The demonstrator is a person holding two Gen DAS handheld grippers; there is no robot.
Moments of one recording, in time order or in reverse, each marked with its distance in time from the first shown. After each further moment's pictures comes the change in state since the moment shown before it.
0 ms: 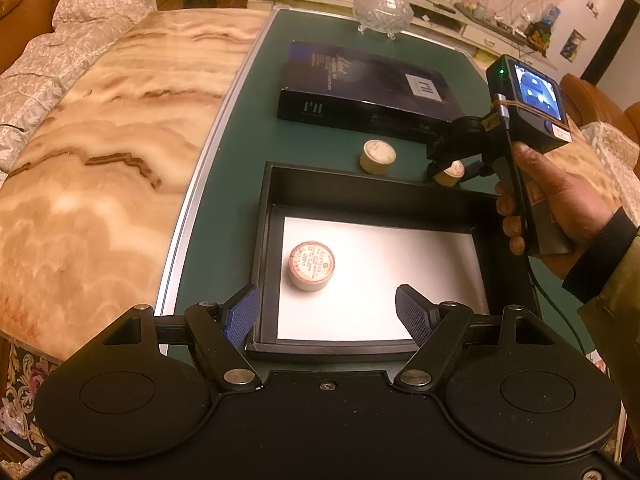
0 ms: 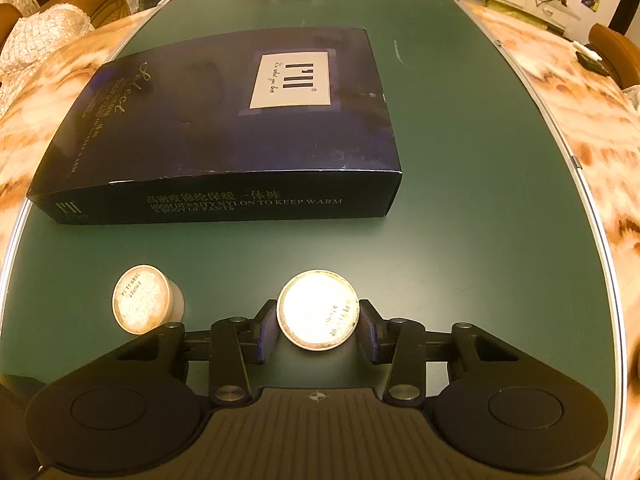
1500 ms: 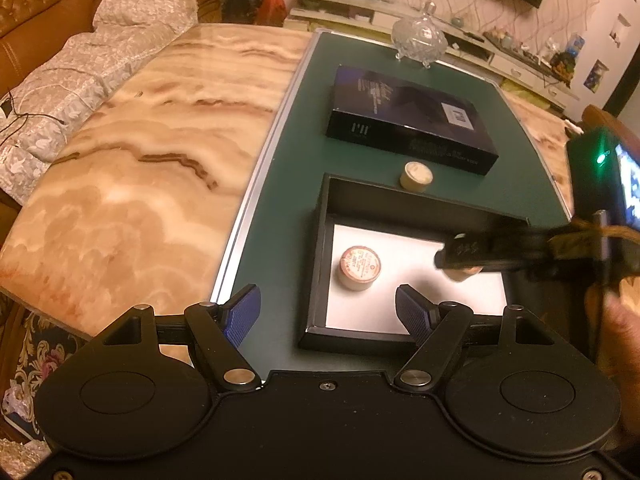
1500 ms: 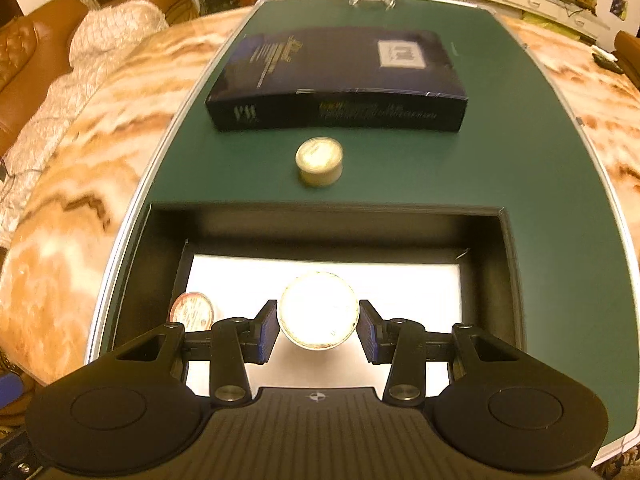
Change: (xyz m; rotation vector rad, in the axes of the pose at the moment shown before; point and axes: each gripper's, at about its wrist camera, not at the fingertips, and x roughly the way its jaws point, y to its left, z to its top) left arm -0.035 0.030 -0.015 -0.068 -0.073 0.061; right arm -0.107 0.067 -0.118 -0.049 -0.029 0.138
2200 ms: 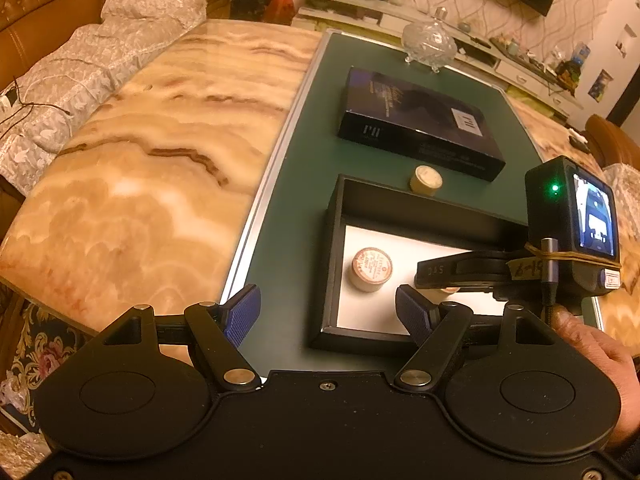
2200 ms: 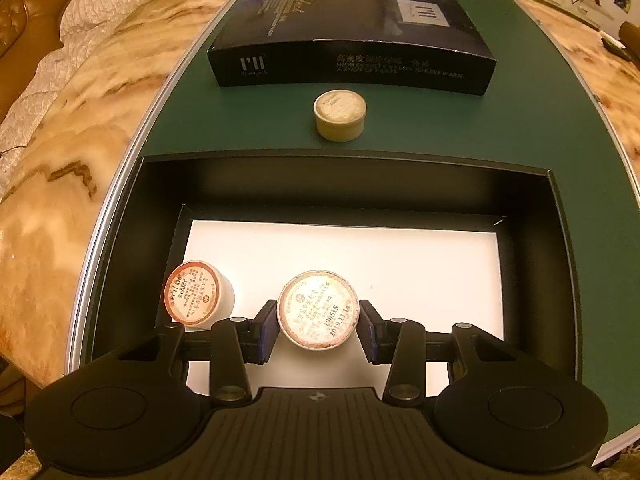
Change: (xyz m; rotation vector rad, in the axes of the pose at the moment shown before) left arm -0.002 0.014 -0.001 -0.030 0.001 -0.002; right arm 0.032 0.019 -0.011 -0.006 0.065 -0.027
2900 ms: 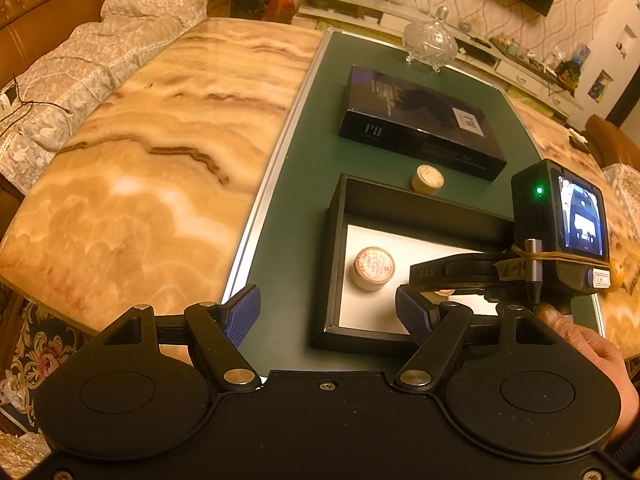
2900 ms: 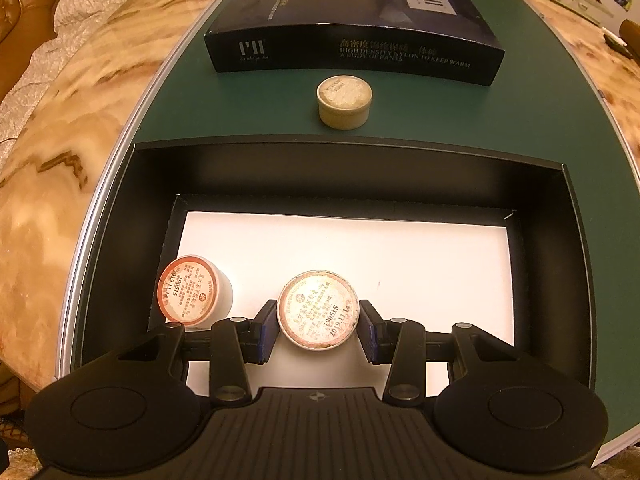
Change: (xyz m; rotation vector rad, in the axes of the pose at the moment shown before) left arm 0.001 0.002 0.000 0.000 0.005 -0.004; right arm 0.011 0.005 0.002 -0.003 0.028 -0.019
